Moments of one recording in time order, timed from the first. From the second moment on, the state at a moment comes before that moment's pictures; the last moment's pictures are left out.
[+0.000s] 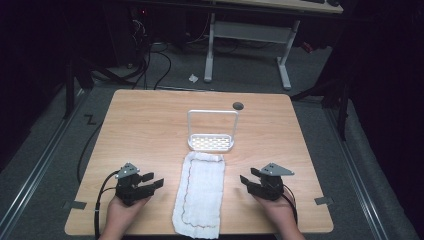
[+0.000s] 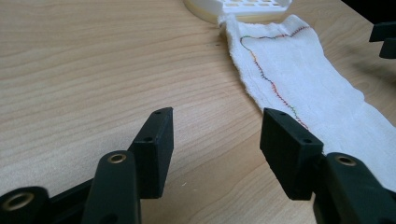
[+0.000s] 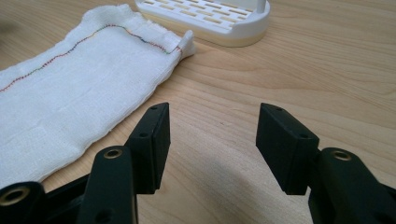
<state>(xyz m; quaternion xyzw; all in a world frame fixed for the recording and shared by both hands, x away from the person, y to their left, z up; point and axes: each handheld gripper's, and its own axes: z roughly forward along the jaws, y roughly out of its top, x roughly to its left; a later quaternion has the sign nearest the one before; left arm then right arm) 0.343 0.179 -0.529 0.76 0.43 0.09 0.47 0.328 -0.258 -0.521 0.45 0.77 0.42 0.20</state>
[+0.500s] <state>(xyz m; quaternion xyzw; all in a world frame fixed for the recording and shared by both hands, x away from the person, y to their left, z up) 0.343 0.129 -0.525 0.79 0.38 0.06 0.48 0.325 -0.227 -0.518 0.43 0.78 0.43 0.18</state>
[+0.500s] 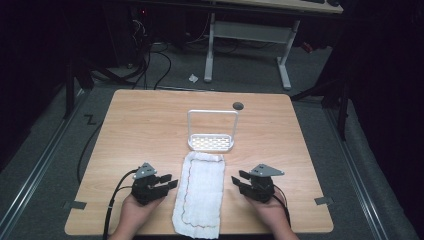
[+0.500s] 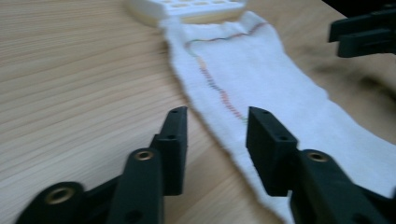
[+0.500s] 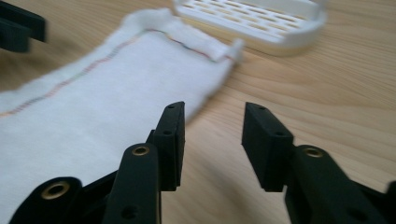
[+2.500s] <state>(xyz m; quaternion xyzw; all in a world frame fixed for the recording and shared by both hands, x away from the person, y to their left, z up) 0.405 0.038 -0.538 0.82 0.36 0.10 0.43 0.293 -0.212 -0.535 0.35 0.84 0.40 0.08</state>
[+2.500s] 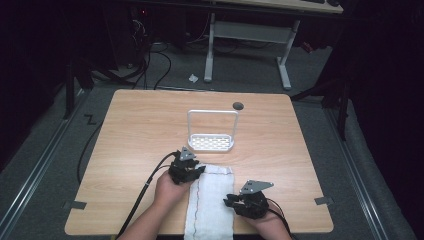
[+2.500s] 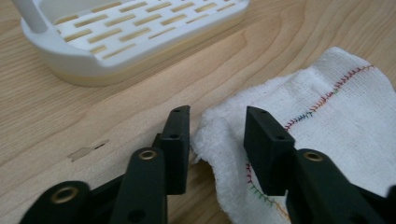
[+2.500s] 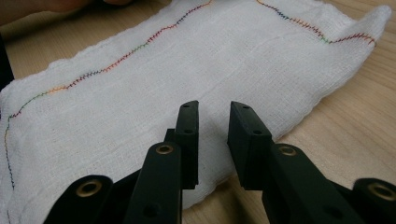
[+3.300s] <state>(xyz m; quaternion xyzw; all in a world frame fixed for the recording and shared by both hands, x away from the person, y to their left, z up) 0.405 0.039 -0.540 0.81 0.38 0.07 0.44 0.371 -0.209 -0.532 0.46 0.79 0.38 0.14</state>
